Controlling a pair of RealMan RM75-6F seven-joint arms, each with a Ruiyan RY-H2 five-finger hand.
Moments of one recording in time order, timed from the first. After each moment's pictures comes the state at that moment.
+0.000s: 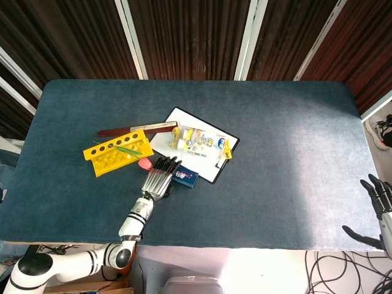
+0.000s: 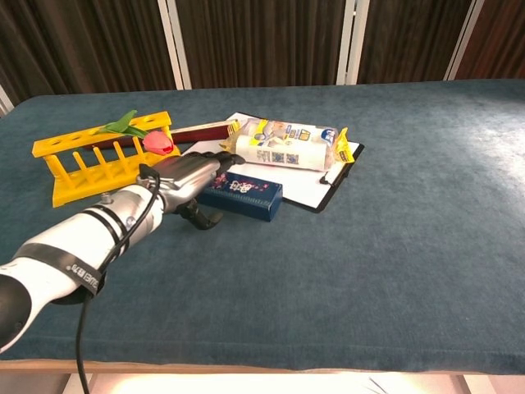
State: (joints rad) left arm -0.83 -1.92 -0.23 -1.13 1.03 0.94 0.51; right arm -0.03 -1.00 0.03 -1.58 -1.63 1.64 0.25
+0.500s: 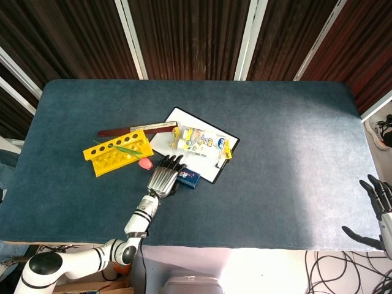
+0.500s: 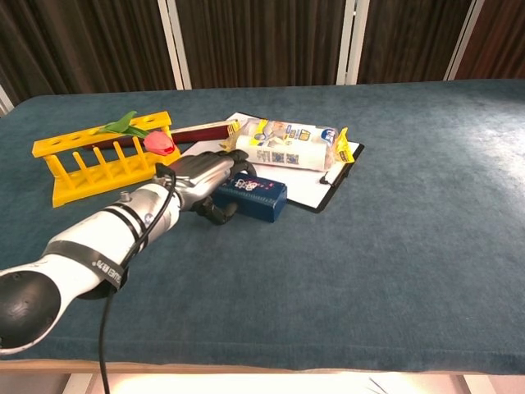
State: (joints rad) left arm -0.87 -1.98 -0.25 -1.03 1.08 0.91 0.40; right arm -0.03 -1.00 0.02 -1.58 -1.63 1.65 0.26
